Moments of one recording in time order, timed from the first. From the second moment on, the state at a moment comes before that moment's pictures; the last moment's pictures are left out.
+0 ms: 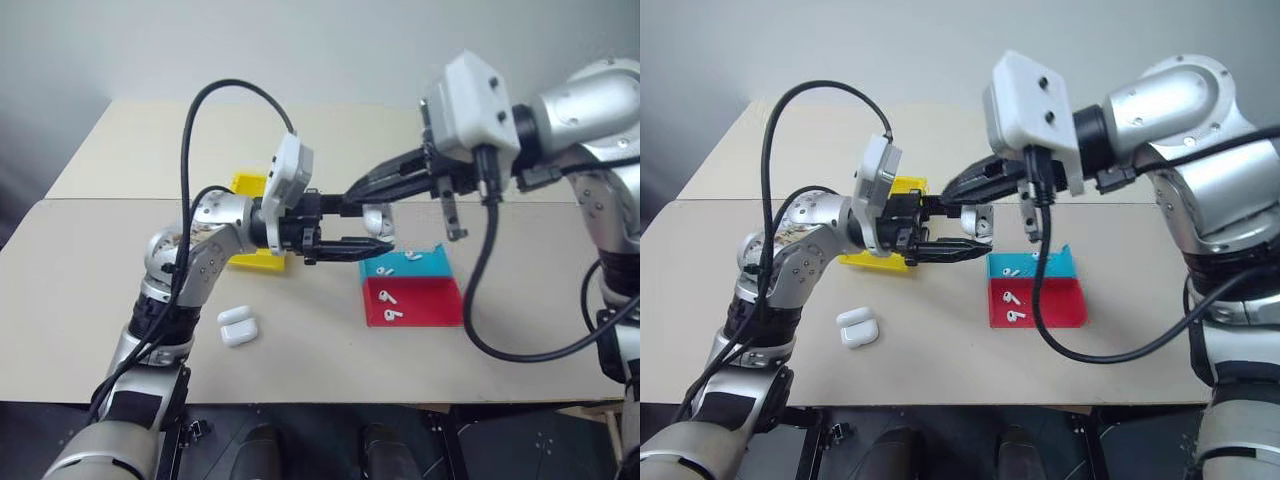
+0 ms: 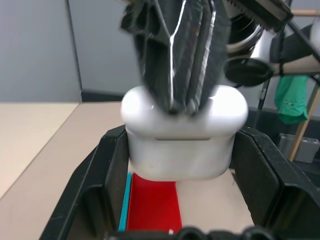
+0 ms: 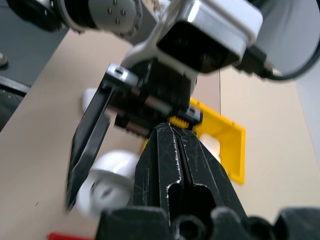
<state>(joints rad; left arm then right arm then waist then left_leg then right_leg) -0.81 0.45 -0.11 -0.12 -0.65 0.60 -1.11 -1.12 -0.91 0.23 -0.23 0.49 0.53 1.31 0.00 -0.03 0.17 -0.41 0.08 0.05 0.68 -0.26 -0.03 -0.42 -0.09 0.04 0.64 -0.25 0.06</state>
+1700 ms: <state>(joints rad) -0.64 0.50 0.07 -0.18 -0.24 0.73 -0.37 -0.31 -0.85 -0.35 -0.73 1.07 0.87 0.50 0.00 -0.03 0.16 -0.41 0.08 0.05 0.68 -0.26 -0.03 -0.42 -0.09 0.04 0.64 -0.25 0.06</state>
